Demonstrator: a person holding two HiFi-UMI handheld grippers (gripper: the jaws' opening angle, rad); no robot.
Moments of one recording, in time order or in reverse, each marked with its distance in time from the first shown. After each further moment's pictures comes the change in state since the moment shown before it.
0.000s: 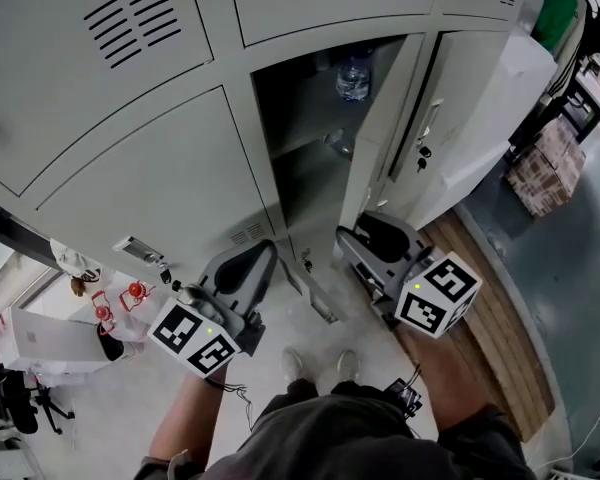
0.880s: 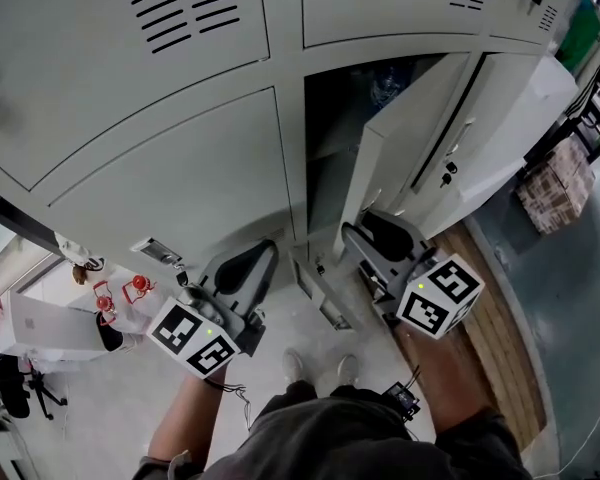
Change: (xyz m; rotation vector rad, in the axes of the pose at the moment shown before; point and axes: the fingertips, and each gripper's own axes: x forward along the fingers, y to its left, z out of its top) left arm -0.020 0.040 0.010 -0.010 -0.025 0.052; right arm 0.047 0.005 0.001 0.000 0.005 0.025
